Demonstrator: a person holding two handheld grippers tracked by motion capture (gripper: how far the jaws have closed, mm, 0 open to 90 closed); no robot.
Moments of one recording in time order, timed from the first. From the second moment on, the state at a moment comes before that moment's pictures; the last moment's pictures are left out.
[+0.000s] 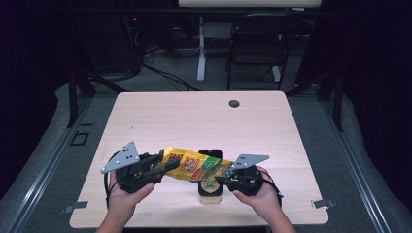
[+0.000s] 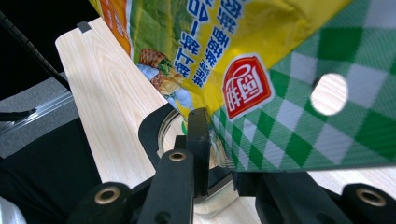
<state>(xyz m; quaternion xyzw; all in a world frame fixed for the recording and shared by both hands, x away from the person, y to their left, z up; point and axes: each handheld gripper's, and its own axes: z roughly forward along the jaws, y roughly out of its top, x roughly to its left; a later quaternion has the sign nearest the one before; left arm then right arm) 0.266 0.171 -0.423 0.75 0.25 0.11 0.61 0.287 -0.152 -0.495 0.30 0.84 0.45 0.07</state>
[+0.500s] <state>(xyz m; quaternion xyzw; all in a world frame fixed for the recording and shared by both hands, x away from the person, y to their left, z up) 0.264 0.164 -0.420 0.75 0.24 0.11 0.61 0.288 -0.157 -0.498 0.31 0.84 0.45 0.06</state>
